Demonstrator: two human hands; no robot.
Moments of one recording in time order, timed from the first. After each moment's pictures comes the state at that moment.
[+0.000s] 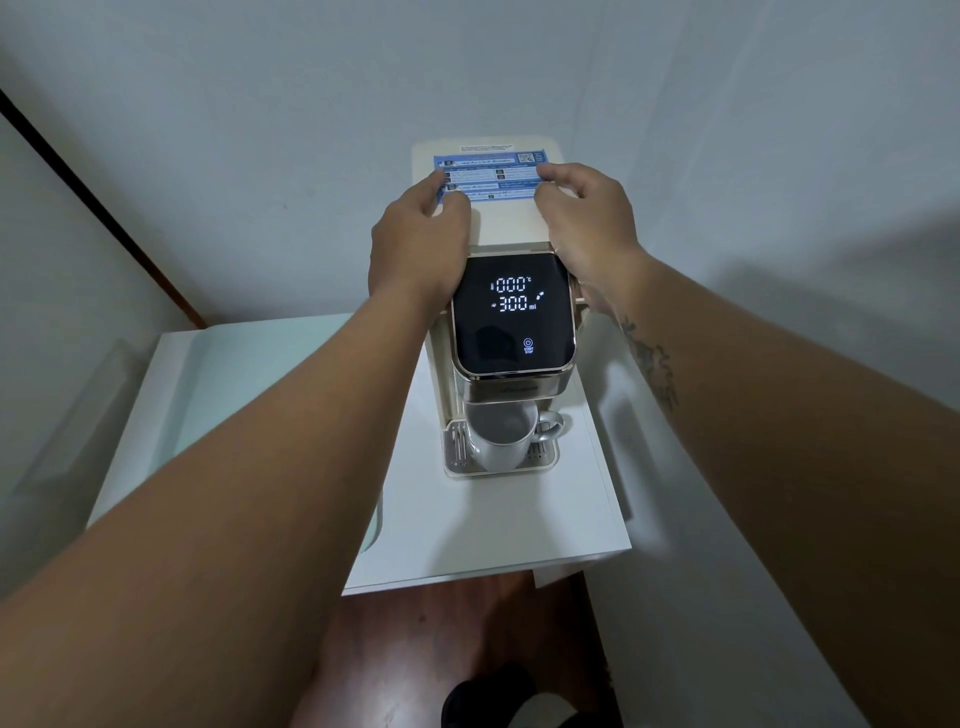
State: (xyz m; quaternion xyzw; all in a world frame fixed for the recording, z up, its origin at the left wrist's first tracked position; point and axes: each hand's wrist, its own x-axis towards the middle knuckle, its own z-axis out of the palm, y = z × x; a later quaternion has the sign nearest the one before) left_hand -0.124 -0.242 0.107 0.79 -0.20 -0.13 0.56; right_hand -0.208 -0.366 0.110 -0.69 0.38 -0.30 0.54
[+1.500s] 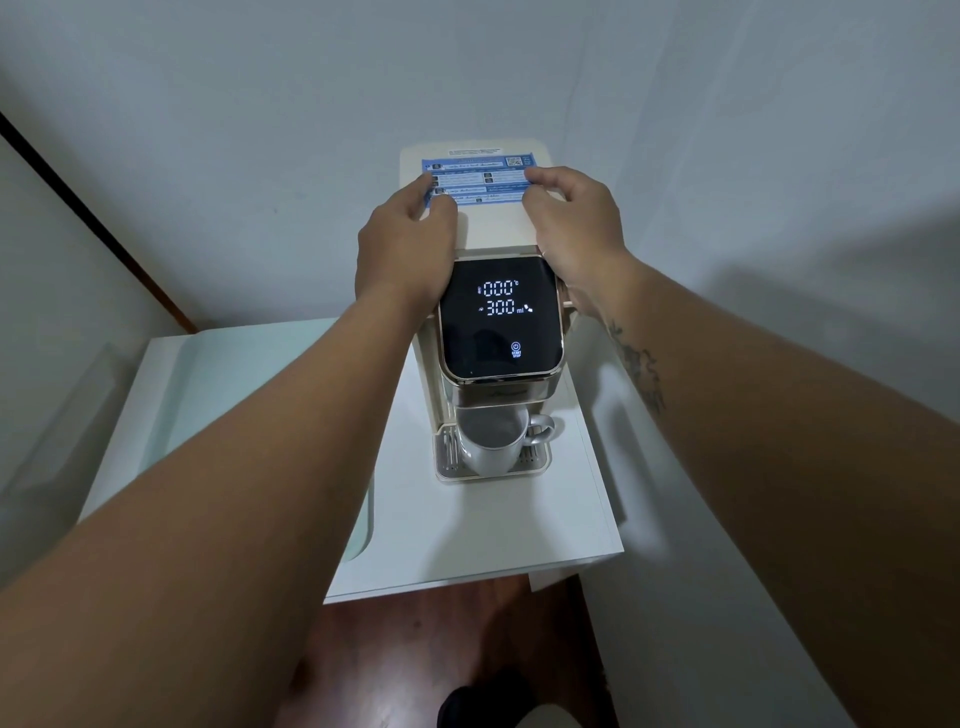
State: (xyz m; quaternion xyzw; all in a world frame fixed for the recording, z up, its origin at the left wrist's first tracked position) left_hand -0.124 -0.241 0.108 0.79 -0.20 -0.13 0.56; right_hand -0.209 -0.366 0.110 -0.69 0.38 -0.30 0.53
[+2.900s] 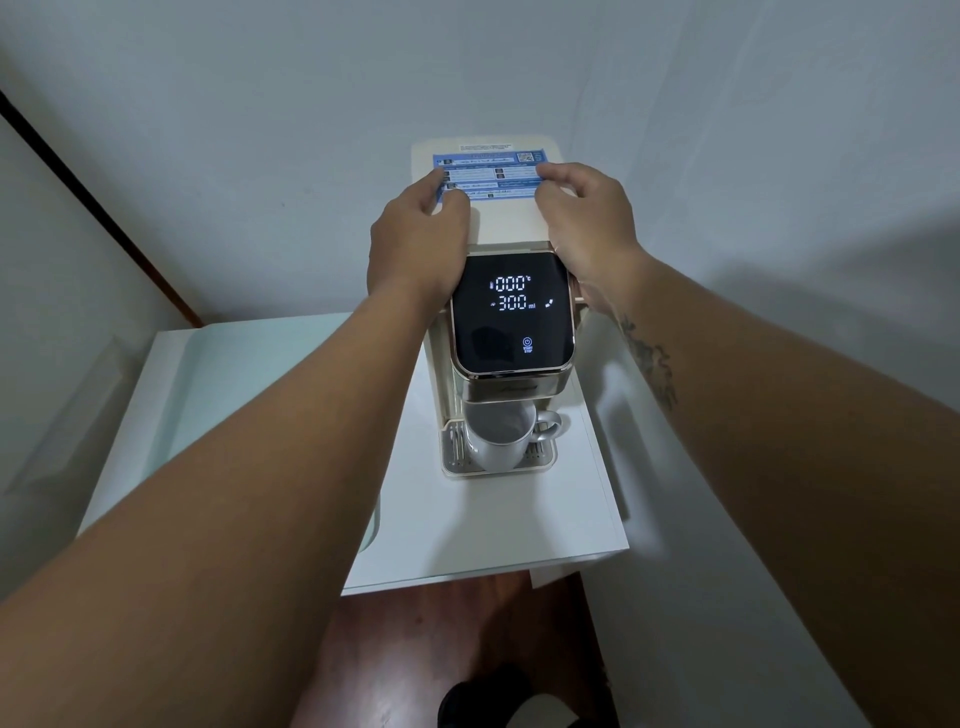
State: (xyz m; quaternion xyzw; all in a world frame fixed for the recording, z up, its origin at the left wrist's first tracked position) left_hand -0.125 -0.241 0.107 0.79 -0.20 -0.13 0.56; right_hand -0.211 -0.362 0.115 -0.68 0.38 -0.30 0.54
